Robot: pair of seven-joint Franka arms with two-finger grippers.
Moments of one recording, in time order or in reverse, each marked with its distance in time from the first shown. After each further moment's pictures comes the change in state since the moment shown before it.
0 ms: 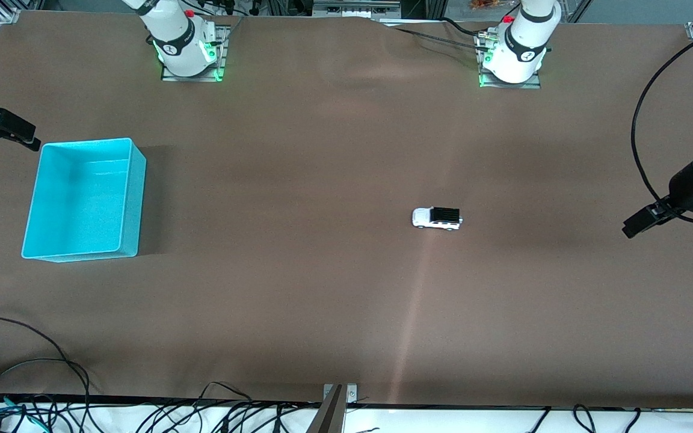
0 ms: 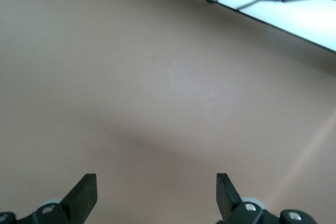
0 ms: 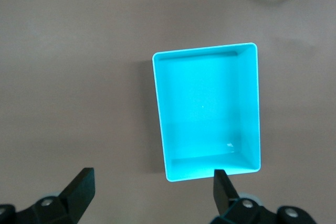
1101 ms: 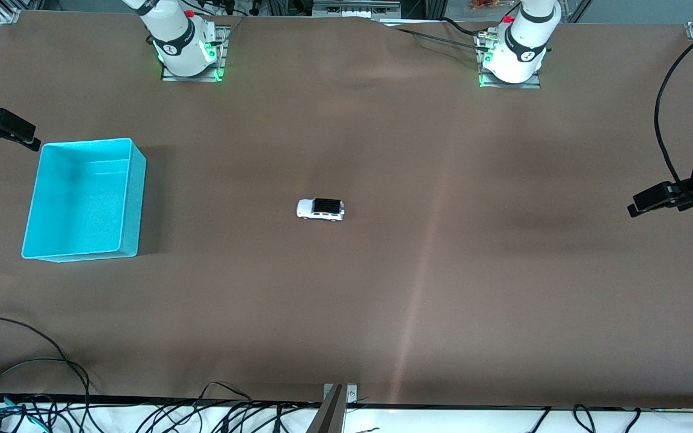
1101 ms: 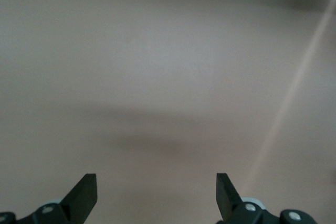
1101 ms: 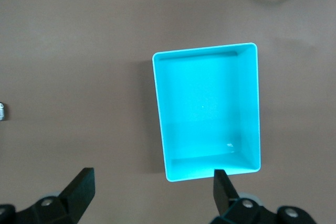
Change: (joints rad) left arm 0.030 0.035 0.005 0.117 -0.088 -0.182 0.321; right arm 0.000 0.000 0.000 0.000 0.000 0.000 0.000
